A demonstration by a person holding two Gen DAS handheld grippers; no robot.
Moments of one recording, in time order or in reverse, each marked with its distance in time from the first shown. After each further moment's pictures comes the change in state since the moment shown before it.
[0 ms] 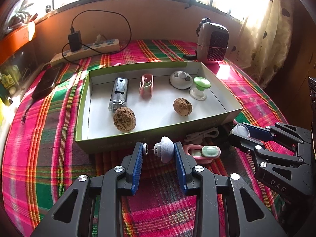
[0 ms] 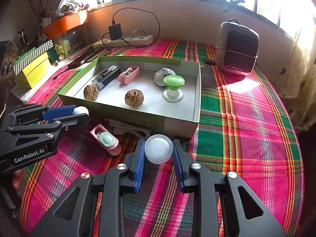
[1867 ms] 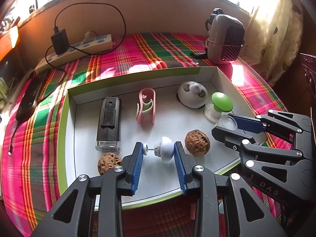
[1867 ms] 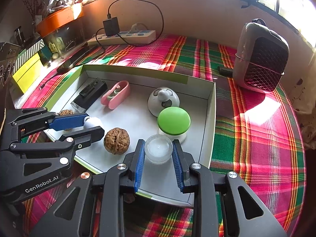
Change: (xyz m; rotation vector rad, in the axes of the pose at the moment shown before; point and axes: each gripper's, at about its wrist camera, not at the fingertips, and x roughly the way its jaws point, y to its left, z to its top) left arm 0.058 0.002 0.051 0.021 0.081 0.018; right arm 0.061 -0.011 0.063 -0.047 0.081 0.040
